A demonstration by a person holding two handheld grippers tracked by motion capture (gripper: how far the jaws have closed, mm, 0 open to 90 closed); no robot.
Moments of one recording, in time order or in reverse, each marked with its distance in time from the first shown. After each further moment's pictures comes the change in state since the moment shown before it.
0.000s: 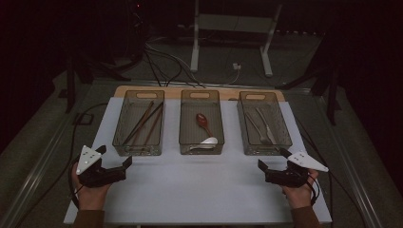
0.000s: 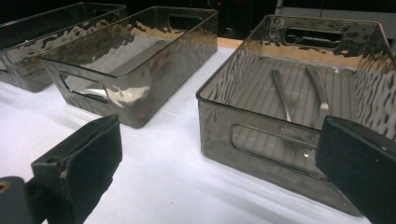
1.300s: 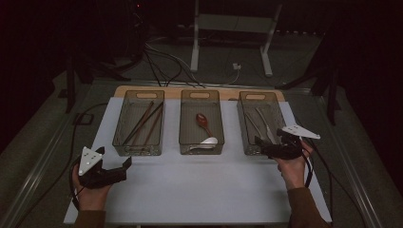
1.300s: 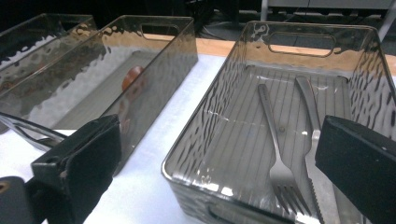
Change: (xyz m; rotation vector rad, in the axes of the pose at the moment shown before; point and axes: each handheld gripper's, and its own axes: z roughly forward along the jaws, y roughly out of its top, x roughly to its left) left arm -0.003 -0.001 -0.001 0.023 0.048 0.011; right arm -0.019 0.053 0.045 0.085 -0.044 0.088
